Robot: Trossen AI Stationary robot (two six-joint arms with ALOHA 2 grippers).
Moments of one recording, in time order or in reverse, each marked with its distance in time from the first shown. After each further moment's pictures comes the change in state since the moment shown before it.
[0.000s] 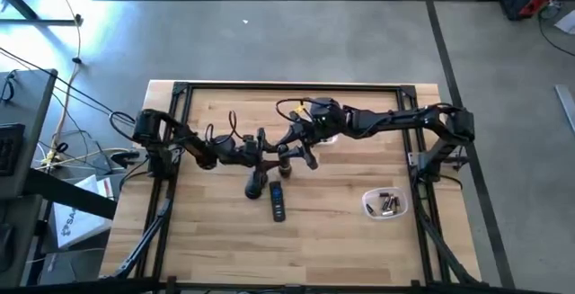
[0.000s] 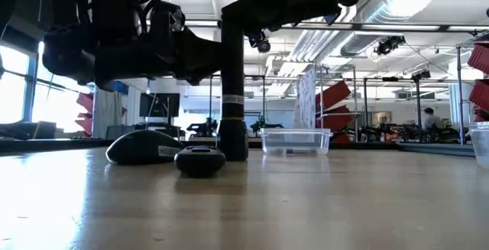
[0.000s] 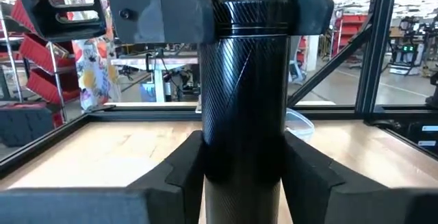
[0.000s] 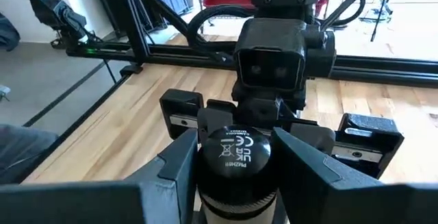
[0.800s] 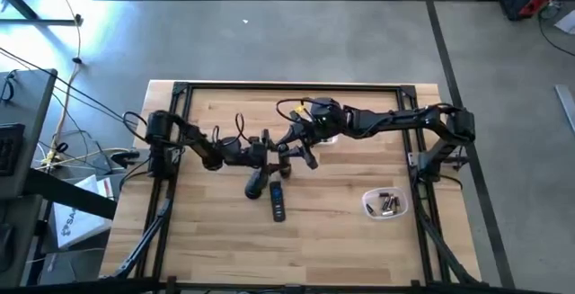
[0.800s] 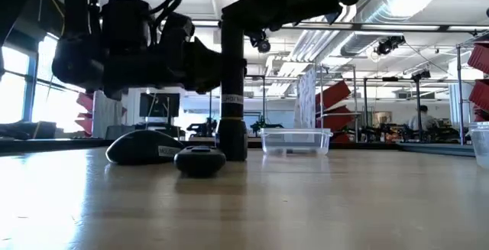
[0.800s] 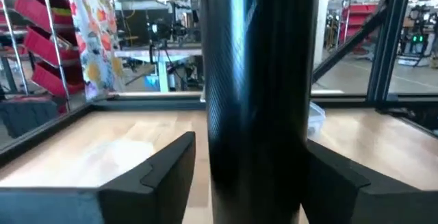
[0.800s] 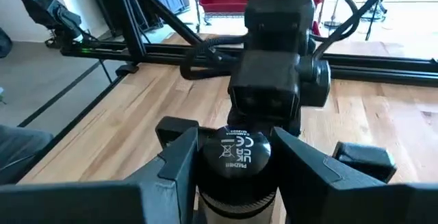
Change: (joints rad) left arm 0.001 0.091 0.051 0.023 0.001 0.016; right arm 0.001 -0.028 -0.001 -0.015 0.016 -0.005
